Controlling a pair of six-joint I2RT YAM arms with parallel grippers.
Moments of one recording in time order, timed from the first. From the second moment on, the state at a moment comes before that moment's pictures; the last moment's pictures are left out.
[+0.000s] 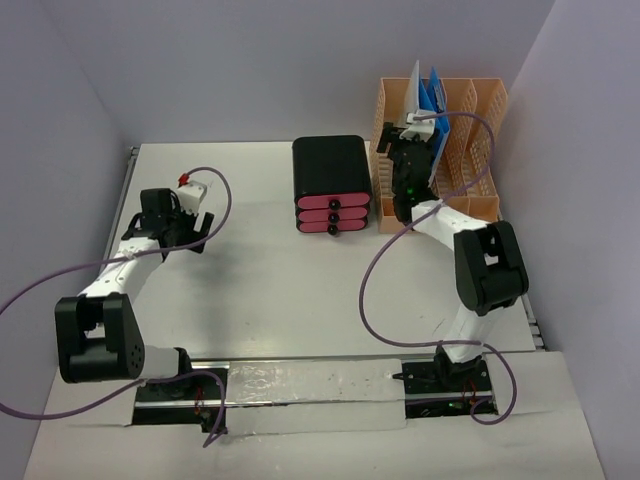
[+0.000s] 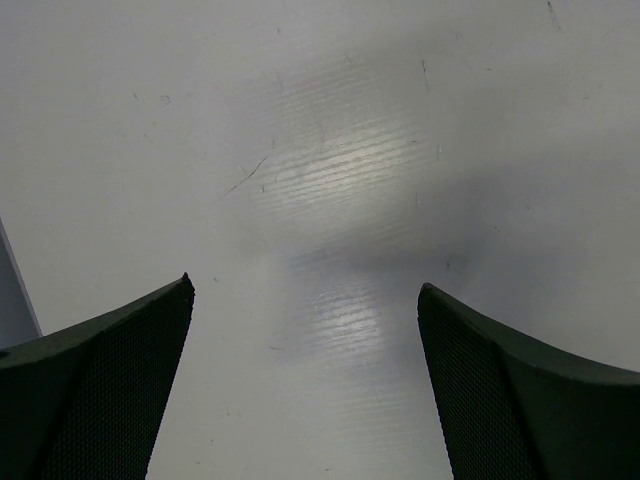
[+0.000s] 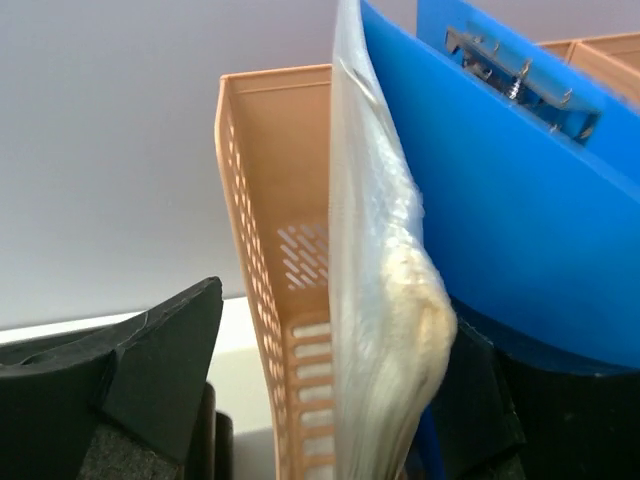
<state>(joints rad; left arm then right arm) 0.02 1.37 0.84 -0.25 0.06 0.40 0.26 1.78 1.11 0.85 0.43 -0.01</state>
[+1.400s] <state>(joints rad) 0.06 0.77 0.44 -0.34 0.05 0.32 0.30 0.49 0.34 -0.29 0.35 0.69</state>
